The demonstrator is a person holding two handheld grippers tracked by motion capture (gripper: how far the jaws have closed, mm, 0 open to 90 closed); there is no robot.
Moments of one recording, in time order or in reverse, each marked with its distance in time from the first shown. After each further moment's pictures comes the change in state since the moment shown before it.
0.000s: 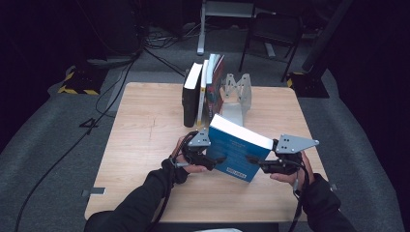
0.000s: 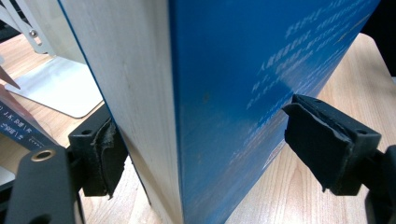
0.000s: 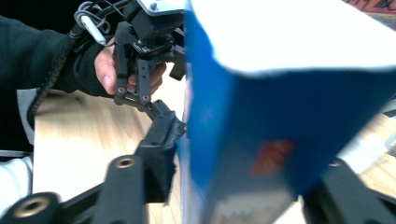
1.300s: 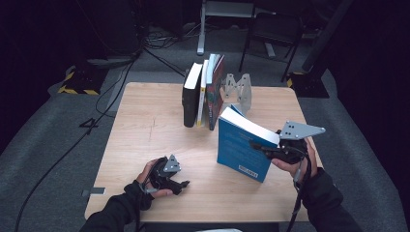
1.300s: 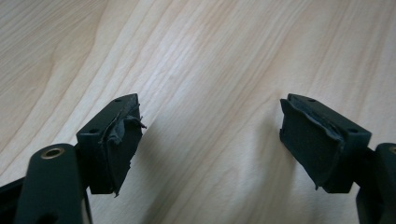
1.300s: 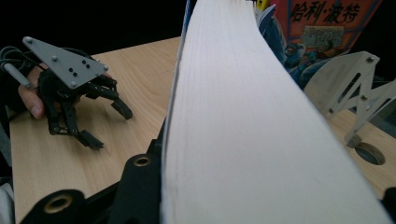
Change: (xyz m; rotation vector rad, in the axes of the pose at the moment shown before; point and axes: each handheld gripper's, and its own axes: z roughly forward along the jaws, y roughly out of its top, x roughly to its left) left arm -0.017 -0.096 -0.067 0.345 0.157 -0.115; right arm -0.013 0.029 -0.014 0.019 -0.110 0.059
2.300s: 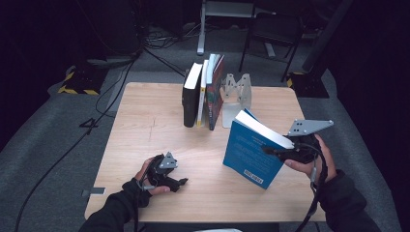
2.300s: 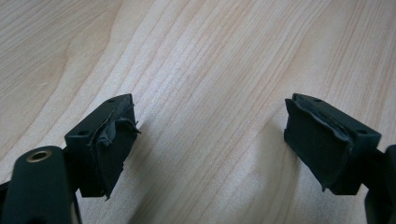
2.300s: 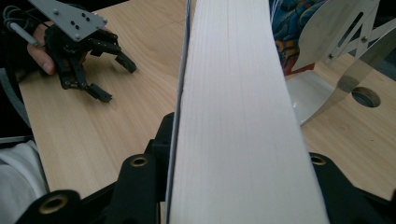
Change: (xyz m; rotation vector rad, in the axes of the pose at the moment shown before) left arm 0.008 -0.003 0.002 -0.031 -0.006 -0.012; right arm -0.013 0.001 -0.023 0.195 0.034 0.054
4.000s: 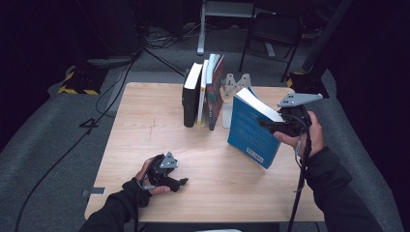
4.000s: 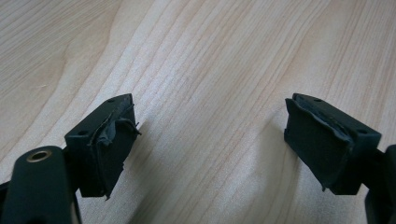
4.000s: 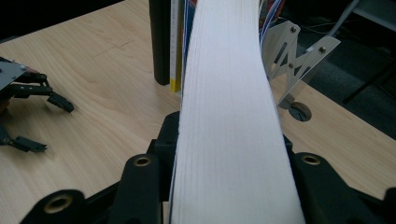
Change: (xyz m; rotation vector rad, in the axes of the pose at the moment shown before) left arm 0.000 0.001 0.000 0.002 -0.003 0.002; right arm -0.026 0.059 0.019 0.012 -0.216 0.050
